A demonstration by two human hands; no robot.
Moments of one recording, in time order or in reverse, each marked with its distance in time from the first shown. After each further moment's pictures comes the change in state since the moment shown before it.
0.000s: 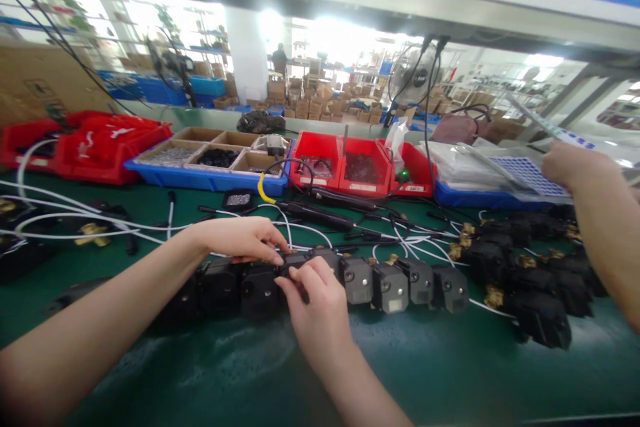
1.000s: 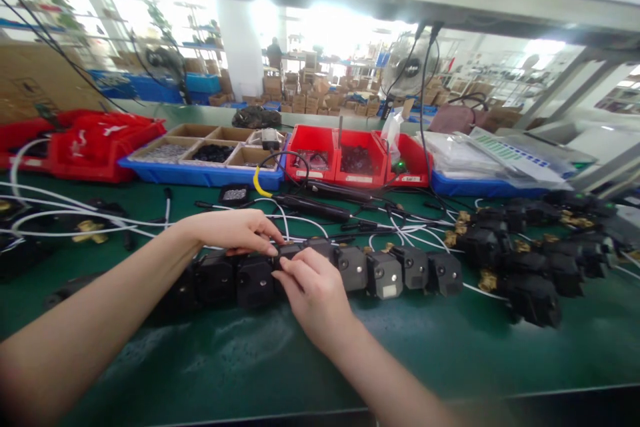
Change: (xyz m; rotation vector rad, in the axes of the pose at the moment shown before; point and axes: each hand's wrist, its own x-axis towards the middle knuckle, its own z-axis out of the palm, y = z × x) left_hand 0.000 -0.012 0.000 0.037 0.034 0.046; right_hand 0.002 0.010 -0.003 -0.011 -0.066 -0.165
